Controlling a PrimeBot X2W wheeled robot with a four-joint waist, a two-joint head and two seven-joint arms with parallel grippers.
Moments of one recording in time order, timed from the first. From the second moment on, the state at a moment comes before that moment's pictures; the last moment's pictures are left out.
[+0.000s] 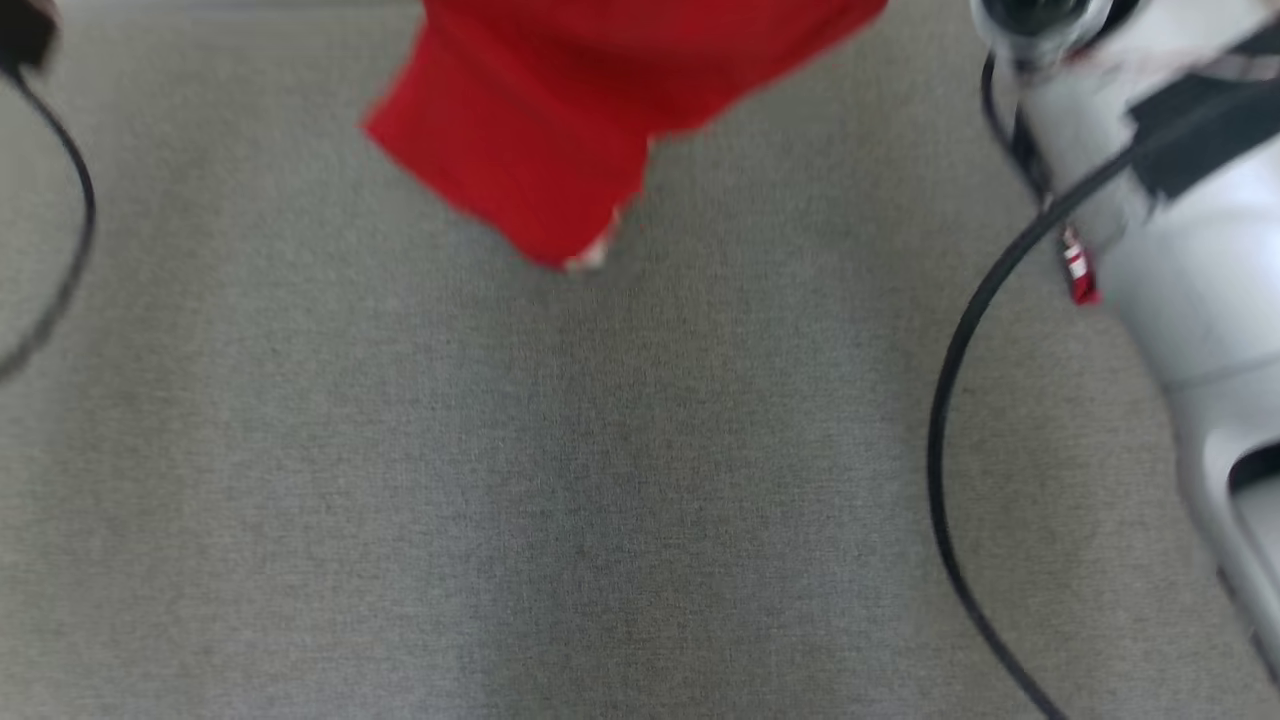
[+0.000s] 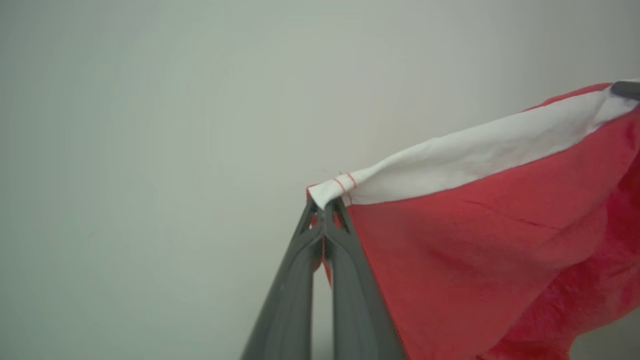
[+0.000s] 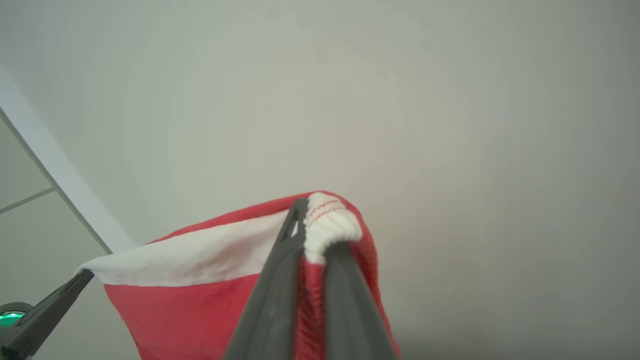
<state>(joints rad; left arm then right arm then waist) -1.31 0.54 -0.46 0.41 -0.57 -0.13 -0.05 -1.47 -0.18 0.64 0.70 0.95 0.13 -0.01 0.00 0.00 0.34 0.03</state>
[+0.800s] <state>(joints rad) -1.79 0.45 -0.69 0.77 -0.67 -0.13 -0.22 -1.86 -0.20 0.81 0.92 0.97 0.13 -0.13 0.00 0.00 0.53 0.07</state>
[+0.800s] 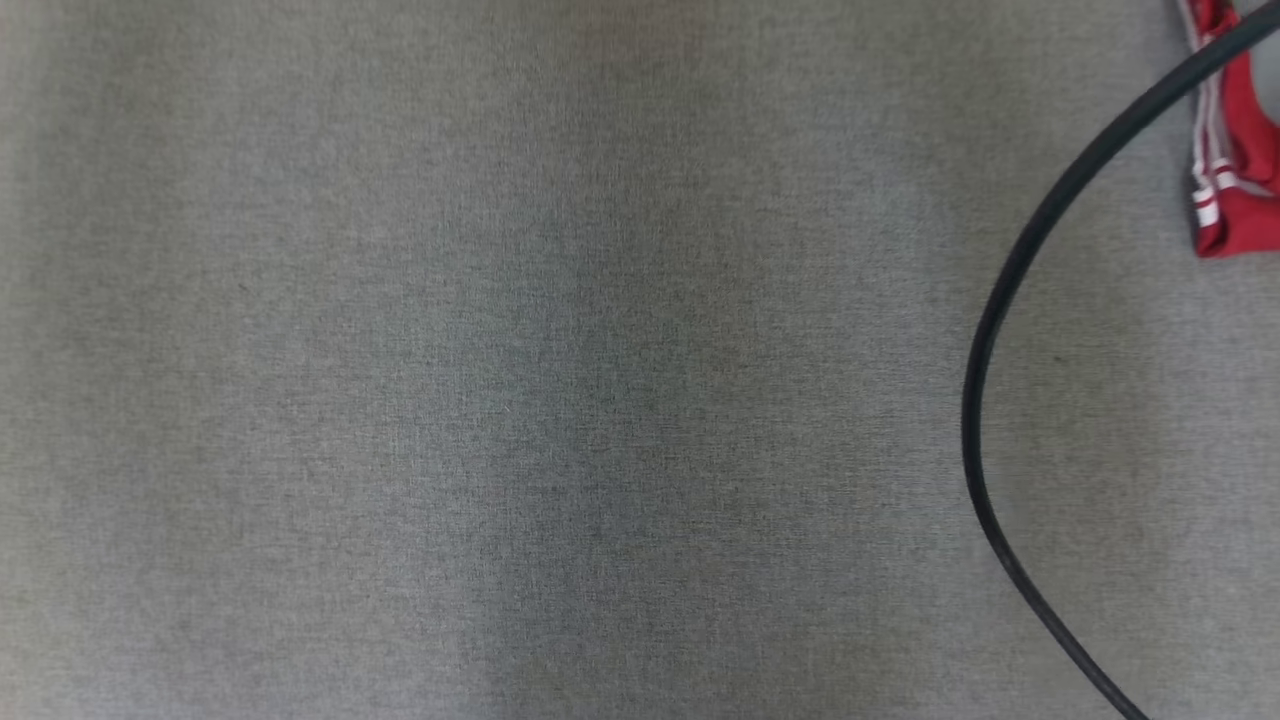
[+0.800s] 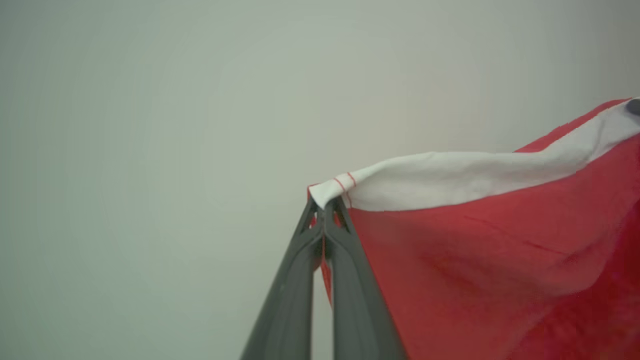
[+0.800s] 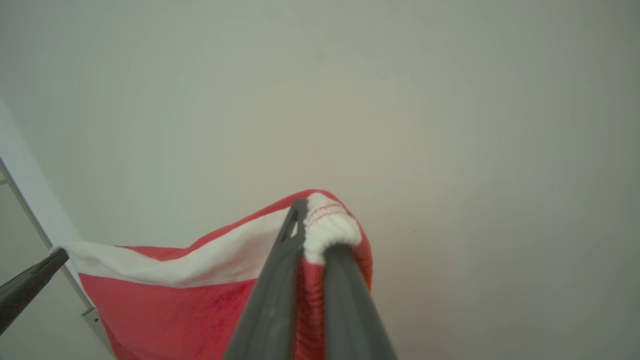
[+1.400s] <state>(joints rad) -1.19 0.51 -0.56 0.42 -0.67 -0.05 -0.26 -1.40 -0.33 1.04 0.64 1.17 0.13 -0.24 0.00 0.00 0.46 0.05</state>
